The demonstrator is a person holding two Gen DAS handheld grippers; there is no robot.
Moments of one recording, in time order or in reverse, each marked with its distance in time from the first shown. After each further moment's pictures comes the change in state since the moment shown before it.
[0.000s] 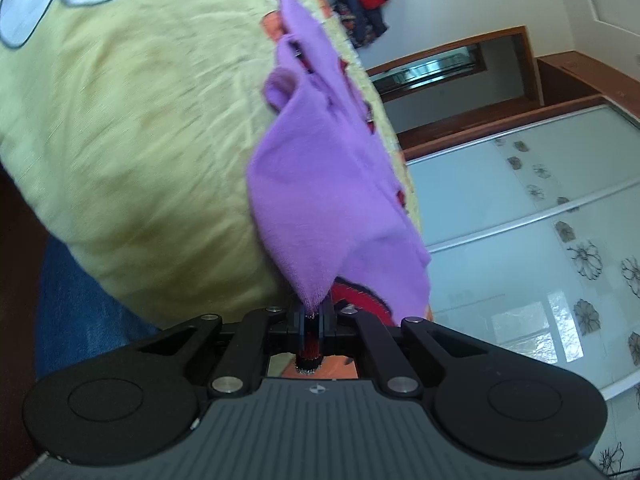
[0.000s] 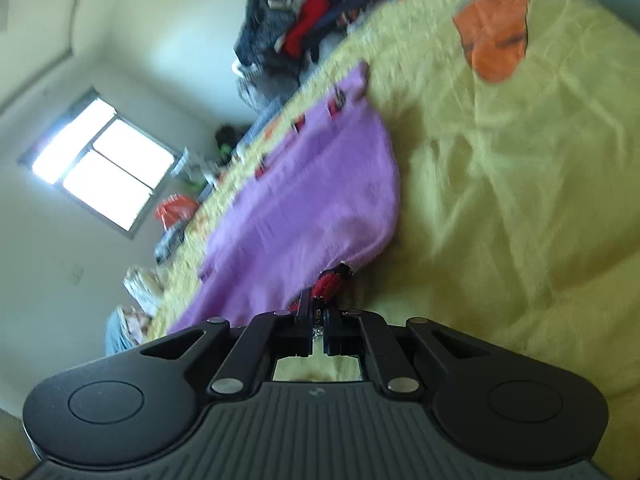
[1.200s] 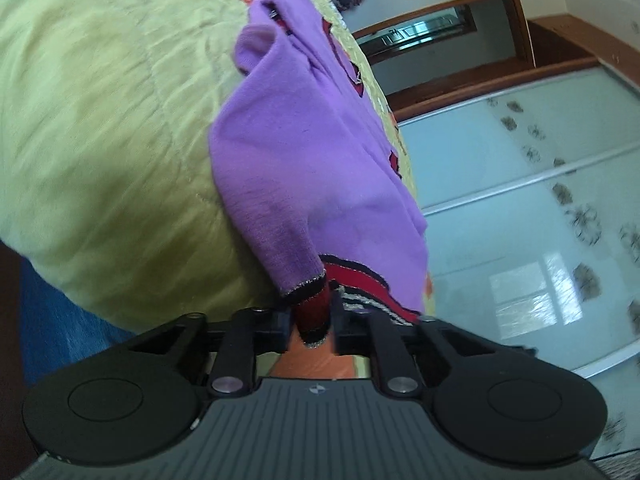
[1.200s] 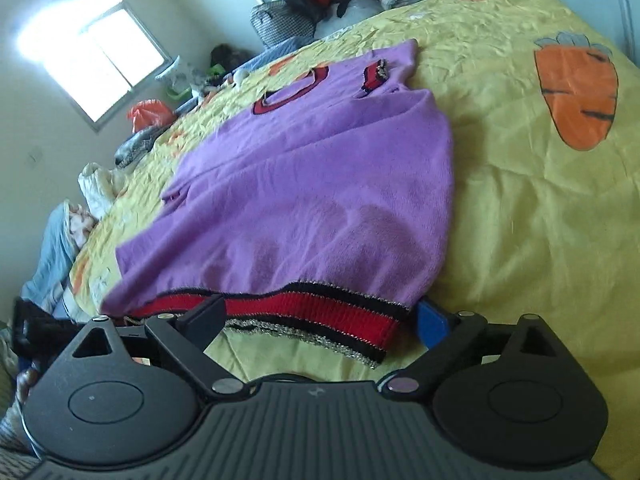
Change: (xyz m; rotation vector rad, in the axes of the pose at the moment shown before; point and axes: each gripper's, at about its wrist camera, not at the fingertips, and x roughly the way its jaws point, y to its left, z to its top) left arm 0.032 0.001 0.005 0.020 0.131 -0.038; right arm 0.040 0.043 0.006 -0.251 0.201 -0.178
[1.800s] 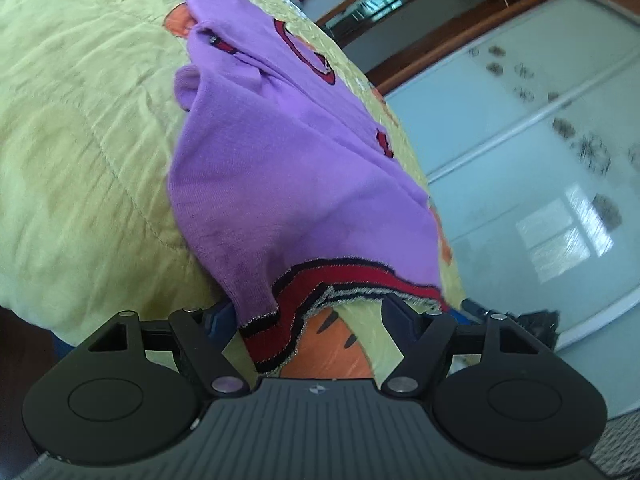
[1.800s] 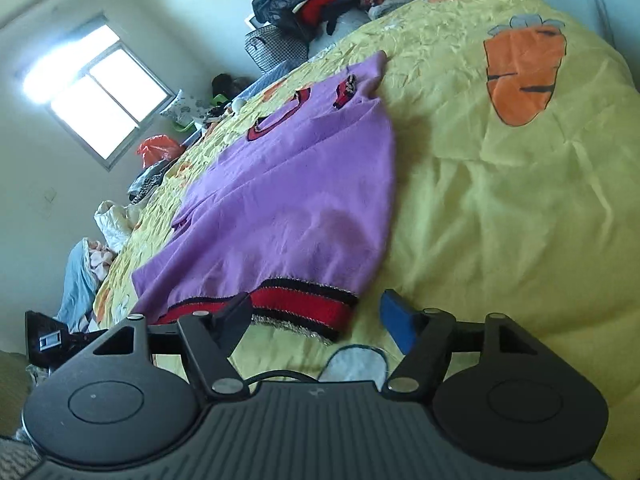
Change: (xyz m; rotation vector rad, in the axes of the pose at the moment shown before) left arm 0.002 -0.036 0.013 0.237 0.028 0.095; right arm -0.028 -0.034 -0.003 0.061 -0.041 0.037
